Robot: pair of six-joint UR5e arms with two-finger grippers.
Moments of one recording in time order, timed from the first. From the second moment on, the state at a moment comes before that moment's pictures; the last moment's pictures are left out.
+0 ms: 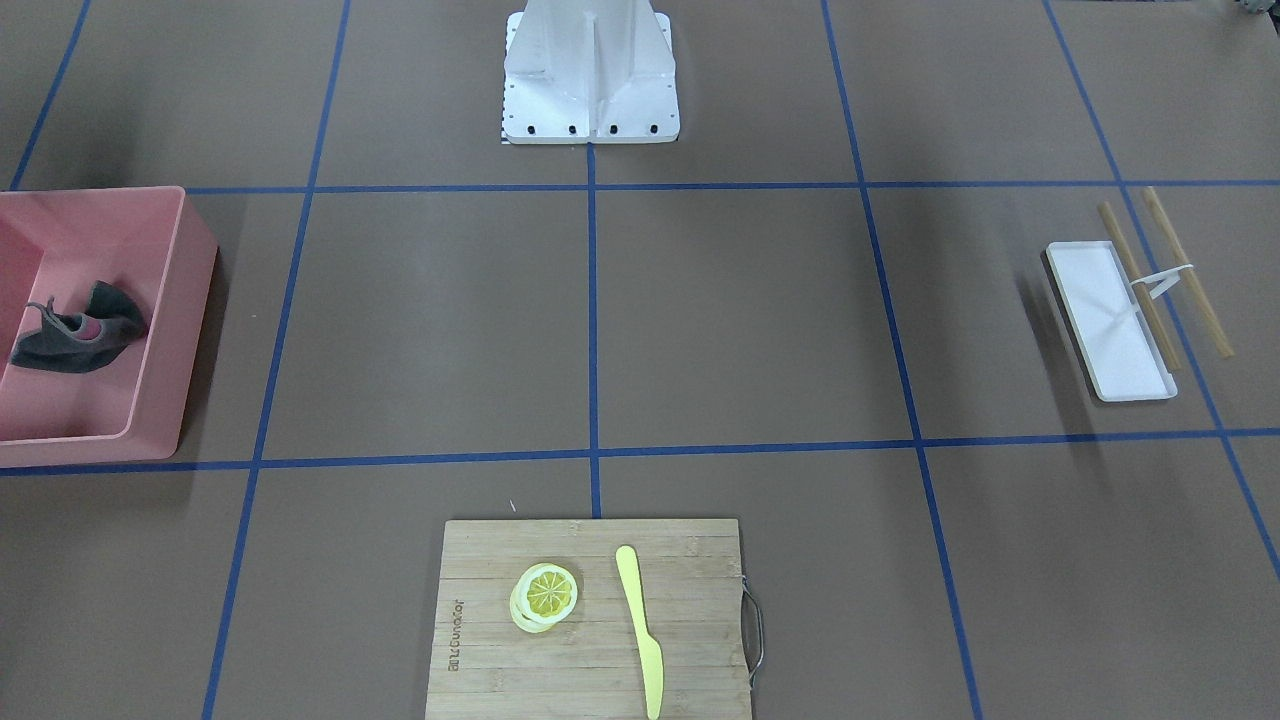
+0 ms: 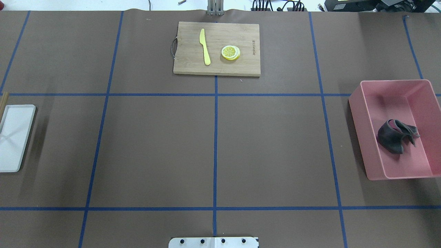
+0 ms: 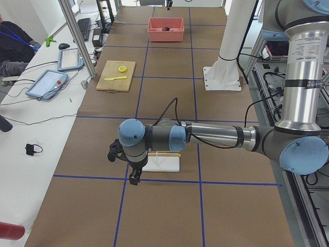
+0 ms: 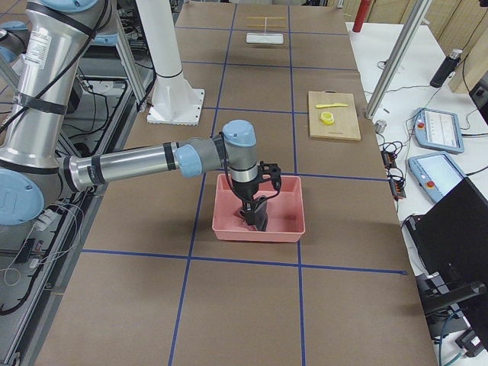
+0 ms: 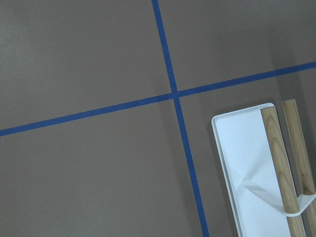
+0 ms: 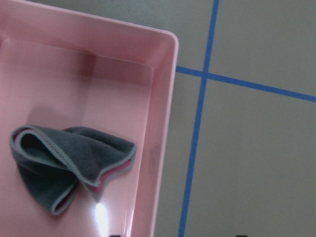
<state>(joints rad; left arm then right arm) -1.63 -1.57 -1.65 -1.47 -2.37 0.27 1.30 -1.87 2.04 -1.46 2.08 0.25</state>
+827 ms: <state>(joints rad) -1.63 -1.57 -1.65 -1.47 -2.37 0.27 1.56 -1.84 1.98 -1.69 2.27 0.05</state>
